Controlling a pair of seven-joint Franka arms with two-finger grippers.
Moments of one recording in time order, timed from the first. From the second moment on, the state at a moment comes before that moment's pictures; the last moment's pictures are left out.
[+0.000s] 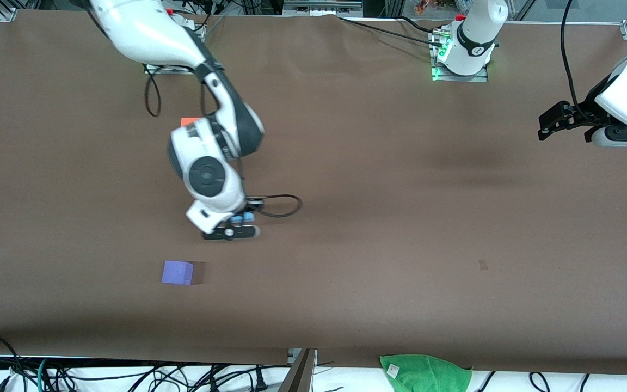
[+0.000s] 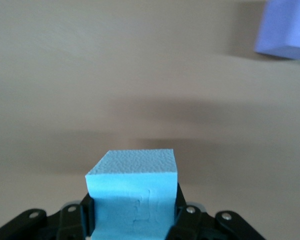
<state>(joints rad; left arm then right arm) -0.04 -0.08 0.00 -1.77 0.00 1.68 -0.03 0.49 0.60 -0.05 -1.54 0.03 2.05 0.31</state>
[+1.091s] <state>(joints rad) -0.04 -0.08 0.00 -1.76 0.00 1.67 -0.03 0.42 0.40 -0.18 -2.18 0.10 2.56 0.15</state>
